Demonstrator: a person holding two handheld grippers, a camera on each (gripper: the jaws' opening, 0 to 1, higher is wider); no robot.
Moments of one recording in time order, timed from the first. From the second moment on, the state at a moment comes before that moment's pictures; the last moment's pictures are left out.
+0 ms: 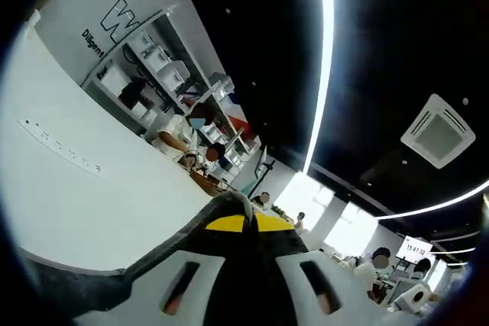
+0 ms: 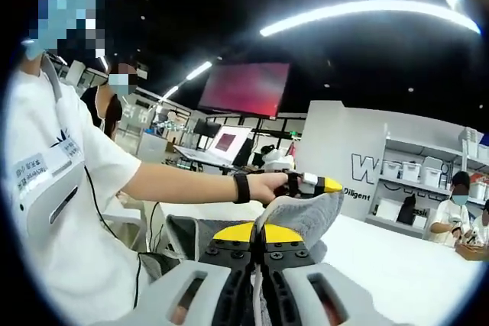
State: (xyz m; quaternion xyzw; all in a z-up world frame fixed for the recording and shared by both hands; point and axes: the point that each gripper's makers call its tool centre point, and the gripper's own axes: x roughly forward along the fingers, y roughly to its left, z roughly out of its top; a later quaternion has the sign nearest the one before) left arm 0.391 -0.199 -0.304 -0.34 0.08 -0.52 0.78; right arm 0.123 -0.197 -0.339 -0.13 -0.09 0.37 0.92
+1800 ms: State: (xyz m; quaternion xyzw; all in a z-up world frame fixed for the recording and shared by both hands) left arm 0.422 -0.227 -0.303 -0.33 0.06 -0.54 0.77; right arm 0.129 -0.254 -0.368 -0.14 -0.06 0.31 0.94
